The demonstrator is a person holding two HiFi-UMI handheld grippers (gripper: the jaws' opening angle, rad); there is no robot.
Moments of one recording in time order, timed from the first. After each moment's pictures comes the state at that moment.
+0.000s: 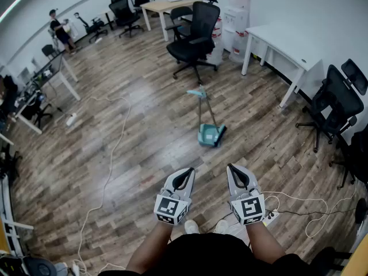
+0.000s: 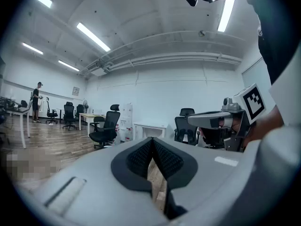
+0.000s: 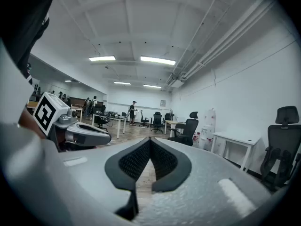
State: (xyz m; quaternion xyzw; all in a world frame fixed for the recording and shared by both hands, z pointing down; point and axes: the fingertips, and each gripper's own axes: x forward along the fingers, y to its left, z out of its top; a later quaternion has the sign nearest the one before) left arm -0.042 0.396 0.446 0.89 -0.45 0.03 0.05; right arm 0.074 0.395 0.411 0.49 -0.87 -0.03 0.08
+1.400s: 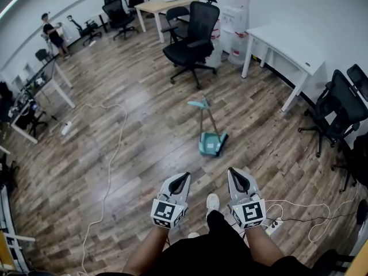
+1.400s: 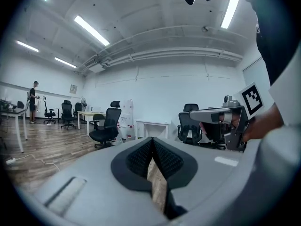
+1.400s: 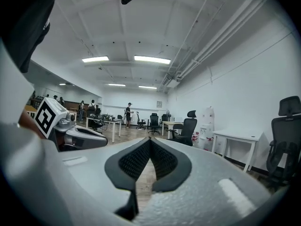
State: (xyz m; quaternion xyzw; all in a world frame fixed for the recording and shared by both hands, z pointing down) left arm -0.079 0.291 0.466 0.89 -0.44 0.05 0.05; right arm 0.053 0.293 0.426 0.51 -0.86 -0.02 0.05
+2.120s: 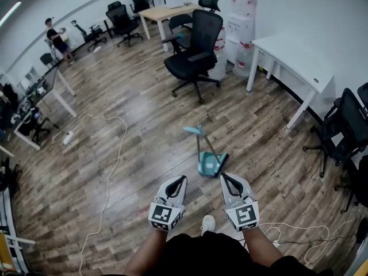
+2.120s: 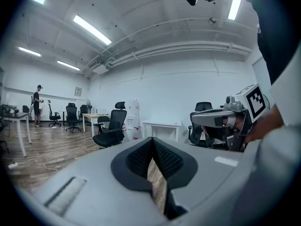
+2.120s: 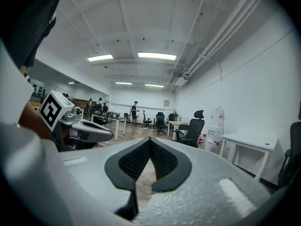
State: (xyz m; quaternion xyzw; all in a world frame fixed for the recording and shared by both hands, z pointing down) left arm -0.040 0.144 0.454 0.88 -0.48 0.06 0.05; right arm 0.084 0.145 0.427 0.46 -0.88 -0.02 0.08
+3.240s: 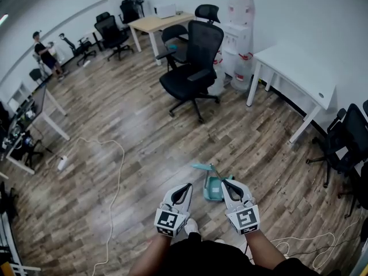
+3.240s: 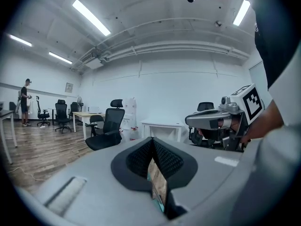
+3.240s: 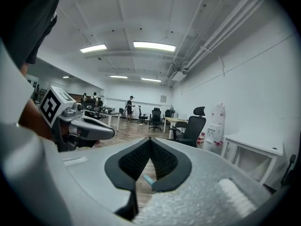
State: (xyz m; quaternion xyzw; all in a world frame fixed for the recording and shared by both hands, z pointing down) left arm -0.094 -0.042 0.457 0.90 -0.43 0.06 0.04; right arm 0.016 -0.037 0.431 0.48 -0.87 -0.02 0.10
